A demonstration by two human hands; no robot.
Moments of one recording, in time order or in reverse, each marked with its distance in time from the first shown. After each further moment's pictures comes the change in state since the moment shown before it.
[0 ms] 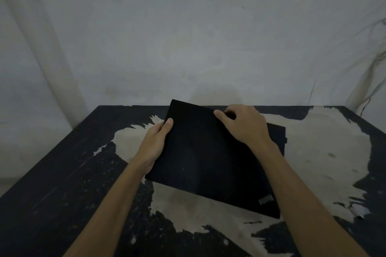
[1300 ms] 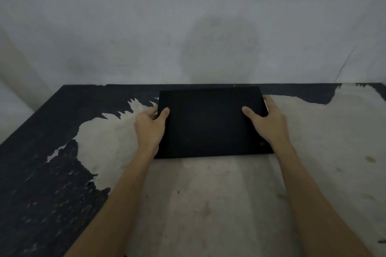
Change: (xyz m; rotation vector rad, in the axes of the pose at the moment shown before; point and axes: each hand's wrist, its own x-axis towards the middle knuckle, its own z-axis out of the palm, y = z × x) left_hand 0.154 -0.086 0.039 0.142 0.417 0.035; right_hand 0.054 0.144 0.108 0.473 -0.011 0.518
